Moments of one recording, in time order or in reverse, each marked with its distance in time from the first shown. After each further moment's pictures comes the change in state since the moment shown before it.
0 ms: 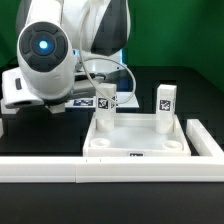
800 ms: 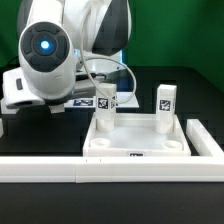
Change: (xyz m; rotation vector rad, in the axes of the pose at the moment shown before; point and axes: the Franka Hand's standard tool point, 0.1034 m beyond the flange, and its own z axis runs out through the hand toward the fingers) arm -0.005 -0.005 -0.002 0.000 -0.014 -0.011
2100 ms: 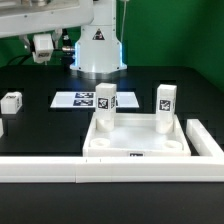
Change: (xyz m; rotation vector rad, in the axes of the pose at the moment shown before) arm -0.070 0.009 -0.131 -0.099 0.531 -0.107
